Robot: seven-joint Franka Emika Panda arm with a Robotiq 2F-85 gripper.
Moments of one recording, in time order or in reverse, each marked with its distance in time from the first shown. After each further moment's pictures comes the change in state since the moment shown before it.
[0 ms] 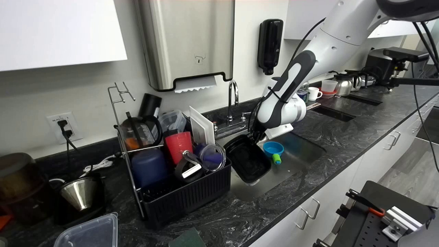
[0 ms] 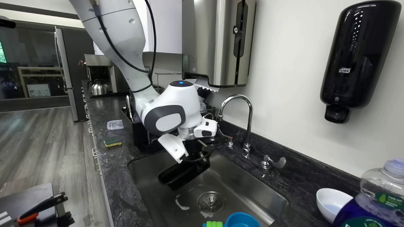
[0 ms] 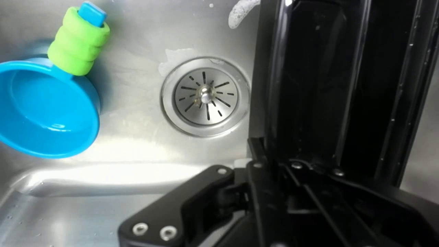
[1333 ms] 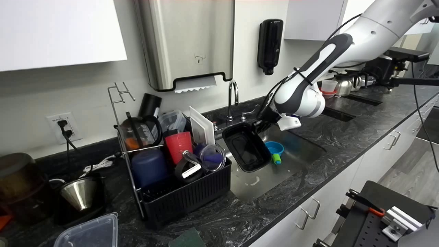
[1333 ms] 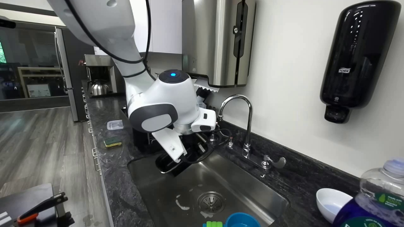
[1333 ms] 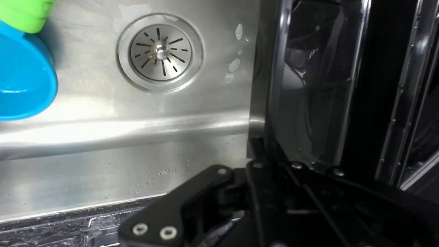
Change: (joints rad) arm -0.742 -0.001 0.675 -0.151 -0.036 0.133 -0.202
